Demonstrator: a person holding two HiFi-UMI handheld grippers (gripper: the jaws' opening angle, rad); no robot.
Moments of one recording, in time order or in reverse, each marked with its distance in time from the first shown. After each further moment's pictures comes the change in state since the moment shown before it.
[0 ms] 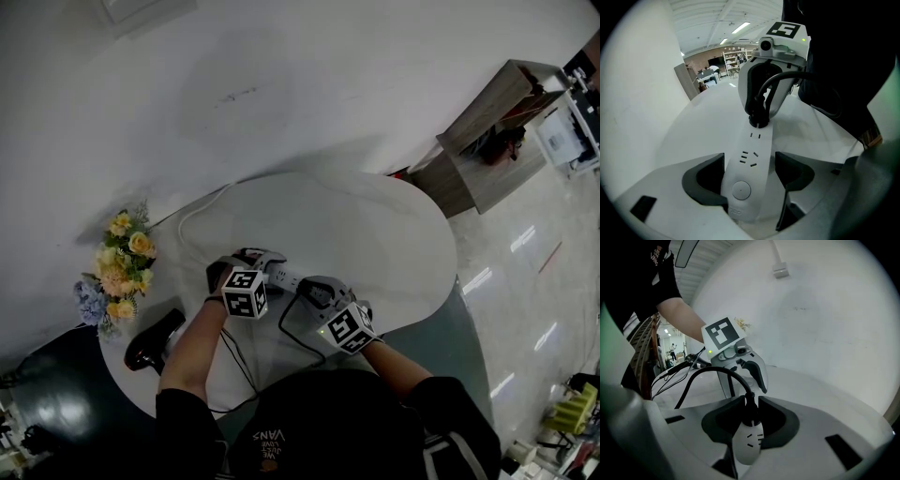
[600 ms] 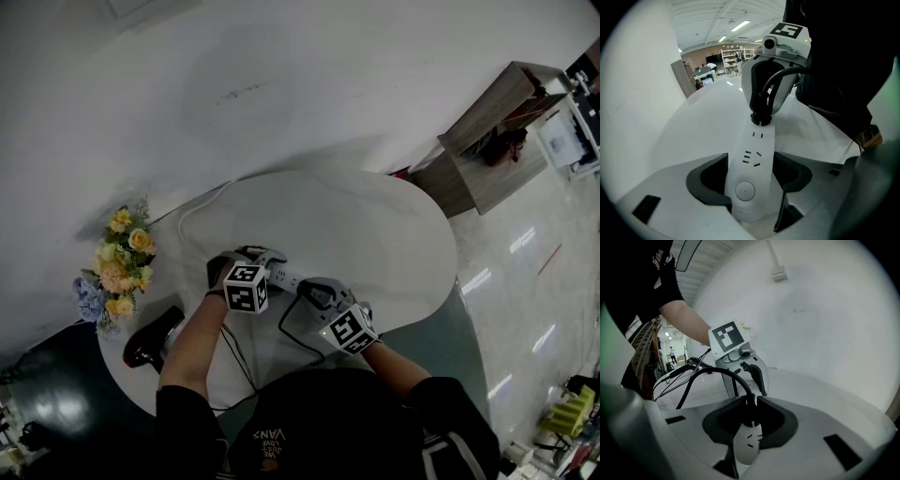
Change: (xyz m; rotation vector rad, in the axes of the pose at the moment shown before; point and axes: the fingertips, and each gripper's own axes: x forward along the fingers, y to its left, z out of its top) left arm 0.001 -0.002 -0.001 -0.004 0.015 -0.054; right arm -0.005 0.004 0.002 0.016 -0.035 0.007
